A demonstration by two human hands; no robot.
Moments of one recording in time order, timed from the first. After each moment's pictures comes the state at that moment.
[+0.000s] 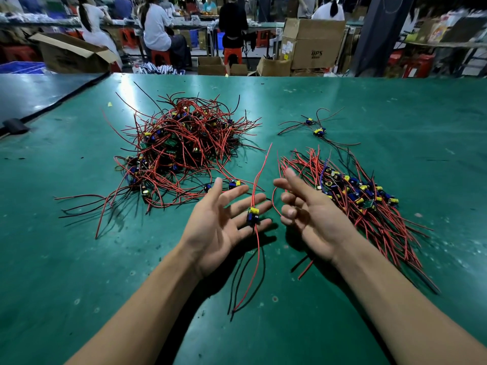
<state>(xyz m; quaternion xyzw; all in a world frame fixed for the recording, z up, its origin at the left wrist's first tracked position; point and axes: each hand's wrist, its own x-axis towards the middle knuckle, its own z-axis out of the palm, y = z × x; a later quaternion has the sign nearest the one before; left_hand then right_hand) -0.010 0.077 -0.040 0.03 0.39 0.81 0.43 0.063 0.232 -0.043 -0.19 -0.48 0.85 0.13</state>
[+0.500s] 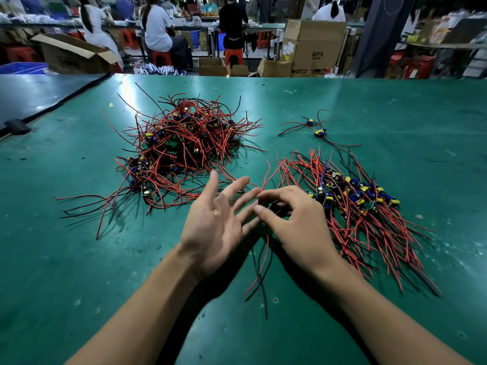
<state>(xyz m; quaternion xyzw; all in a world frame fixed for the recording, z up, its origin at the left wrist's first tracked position) -0.011 0.076 -0.039 0.05 0.36 0.83 0.42 0.070 0.205 -0.056 -0.12 -0.85 0.42 0.30</state>
